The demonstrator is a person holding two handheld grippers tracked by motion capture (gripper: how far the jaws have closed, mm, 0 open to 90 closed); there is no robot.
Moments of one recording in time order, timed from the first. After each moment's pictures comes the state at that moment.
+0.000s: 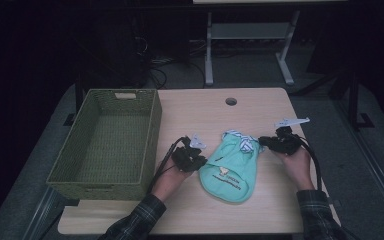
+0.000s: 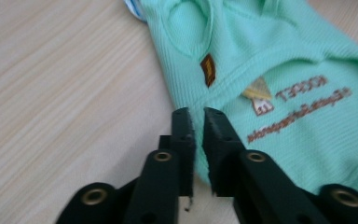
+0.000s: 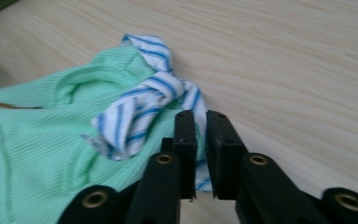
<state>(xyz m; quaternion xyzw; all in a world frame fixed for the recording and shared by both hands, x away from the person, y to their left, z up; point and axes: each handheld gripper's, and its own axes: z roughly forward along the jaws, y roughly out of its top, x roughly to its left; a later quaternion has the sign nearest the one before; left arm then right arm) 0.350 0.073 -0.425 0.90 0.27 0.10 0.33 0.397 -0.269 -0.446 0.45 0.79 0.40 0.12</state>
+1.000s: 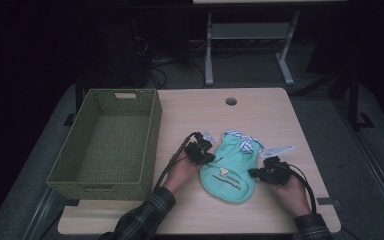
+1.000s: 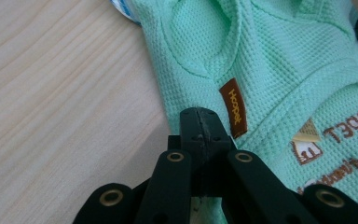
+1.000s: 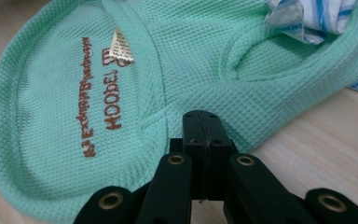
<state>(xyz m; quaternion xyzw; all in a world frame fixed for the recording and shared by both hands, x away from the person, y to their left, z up) 0.389 0.040 -0.457 0.91 0.27 0.06 0.31 0.320 -0.226 -0.466 0.40 0.85 0.35 0.06</state>
